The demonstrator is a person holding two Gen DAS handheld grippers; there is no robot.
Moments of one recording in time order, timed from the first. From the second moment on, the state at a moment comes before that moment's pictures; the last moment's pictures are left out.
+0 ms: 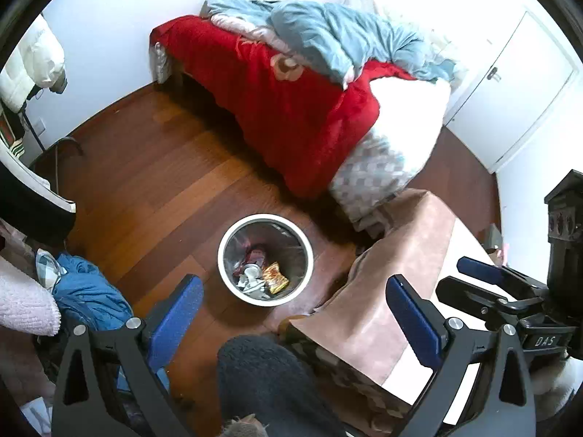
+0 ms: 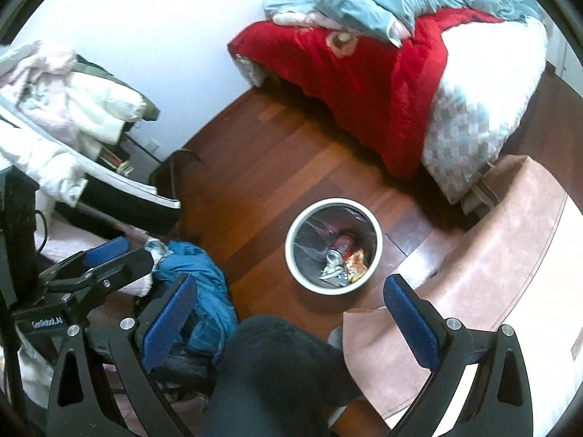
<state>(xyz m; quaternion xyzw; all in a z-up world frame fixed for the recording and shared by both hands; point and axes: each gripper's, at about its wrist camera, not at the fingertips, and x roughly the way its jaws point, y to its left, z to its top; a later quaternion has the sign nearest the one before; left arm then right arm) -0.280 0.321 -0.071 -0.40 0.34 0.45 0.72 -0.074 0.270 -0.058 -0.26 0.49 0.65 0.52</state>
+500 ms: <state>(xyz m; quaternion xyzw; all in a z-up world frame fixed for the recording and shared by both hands) -0.280 0.285 -0.025 -0.39 0.31 0.44 0.75 -0.085 0.242 0.000 -0.25 0.47 0.69 0.49</state>
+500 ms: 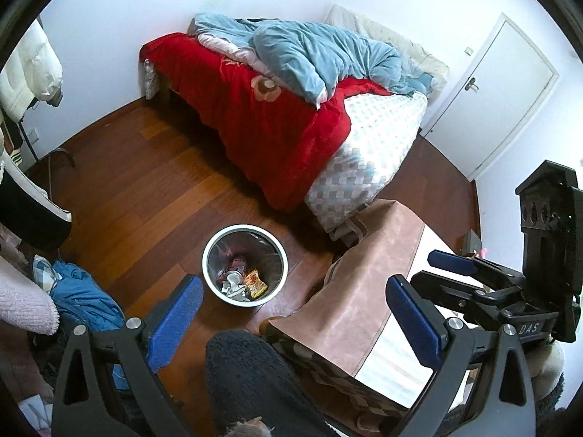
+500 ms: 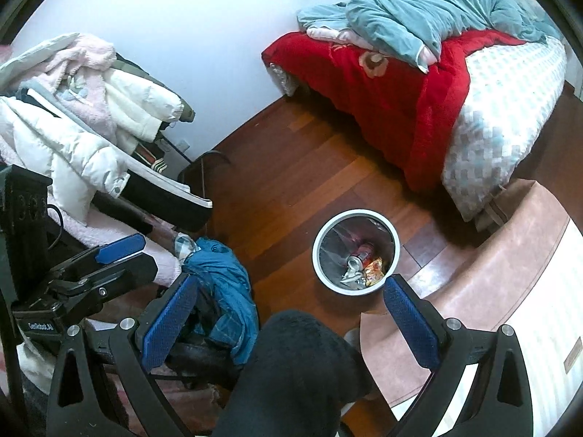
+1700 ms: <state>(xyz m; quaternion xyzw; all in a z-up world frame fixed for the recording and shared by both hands) -0.279 0.273 -0.031 -0.37 0.33 0.47 0.73 -0.086 0.236 0.004 -0.28 0.46 0.68 0.50</state>
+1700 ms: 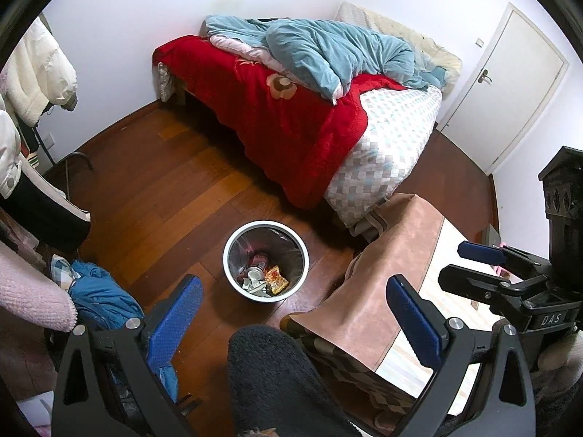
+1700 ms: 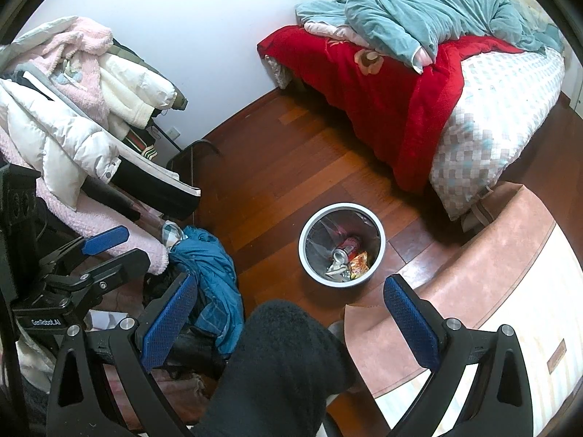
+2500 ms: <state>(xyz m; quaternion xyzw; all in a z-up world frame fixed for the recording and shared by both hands) -0.275 0.267 -0.031 -0.37 0.33 0.47 0.73 -0.095 0.225 0.005 -0.29 0.45 0.69 0.49</state>
